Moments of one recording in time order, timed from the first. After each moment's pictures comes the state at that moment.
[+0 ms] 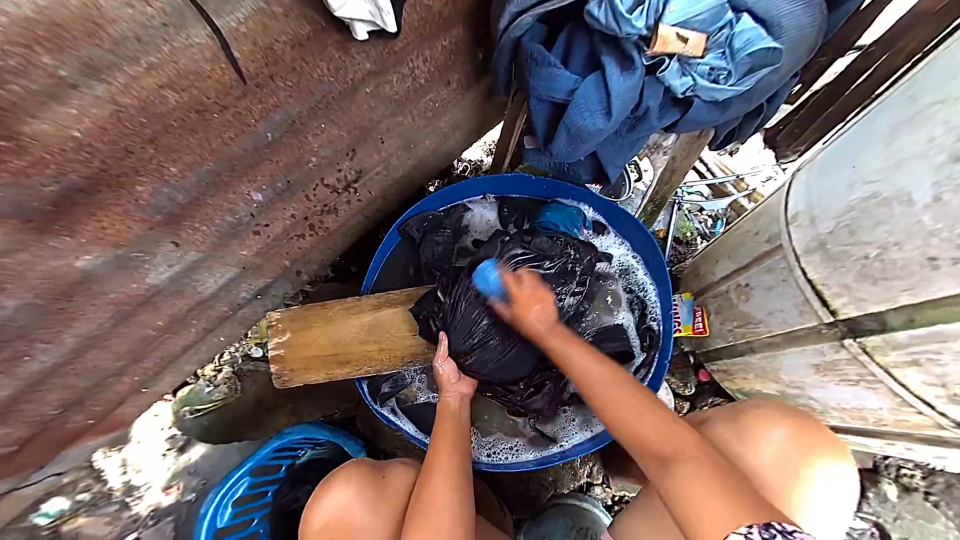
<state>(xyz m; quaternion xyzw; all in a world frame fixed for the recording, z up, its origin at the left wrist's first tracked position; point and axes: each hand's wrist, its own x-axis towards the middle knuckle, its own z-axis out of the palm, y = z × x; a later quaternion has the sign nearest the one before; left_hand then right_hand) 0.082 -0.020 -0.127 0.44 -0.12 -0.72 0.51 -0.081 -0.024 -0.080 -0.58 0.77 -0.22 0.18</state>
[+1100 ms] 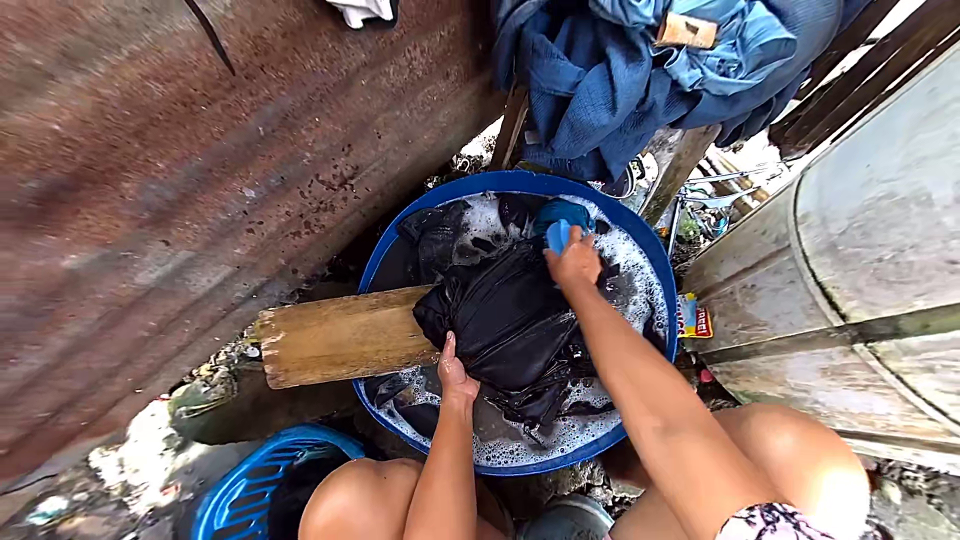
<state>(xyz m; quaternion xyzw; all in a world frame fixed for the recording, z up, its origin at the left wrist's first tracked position) 0.076 -0.021 -0.135 0.50 -0.14 -0.71 0.48 -0.159 -0.066 -0.075 -0.35 0.88 -0.22 0.22</state>
